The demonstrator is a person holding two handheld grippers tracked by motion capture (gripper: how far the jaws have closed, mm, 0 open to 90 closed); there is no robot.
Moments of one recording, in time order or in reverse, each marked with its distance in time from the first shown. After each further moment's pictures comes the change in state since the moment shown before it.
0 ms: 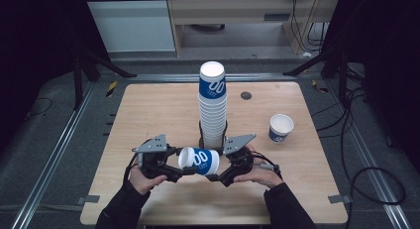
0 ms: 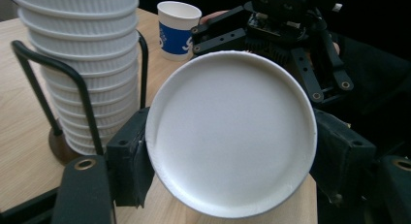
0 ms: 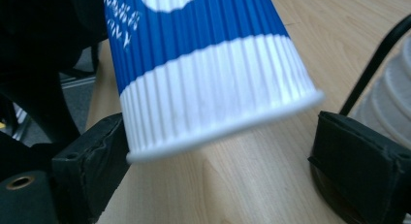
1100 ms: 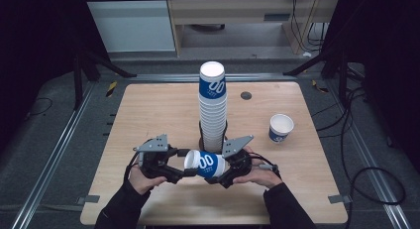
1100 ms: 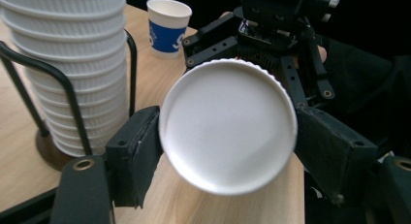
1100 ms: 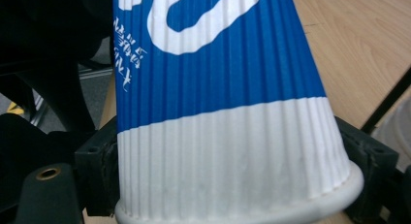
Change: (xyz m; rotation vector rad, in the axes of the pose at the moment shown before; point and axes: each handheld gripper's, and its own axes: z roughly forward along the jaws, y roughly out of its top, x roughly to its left) left arm -0.001 0.005 -0.004 0.011 -0.029 -0.008; right arm 0.002 -0.002 0.004 0.012 0.055 -0.039
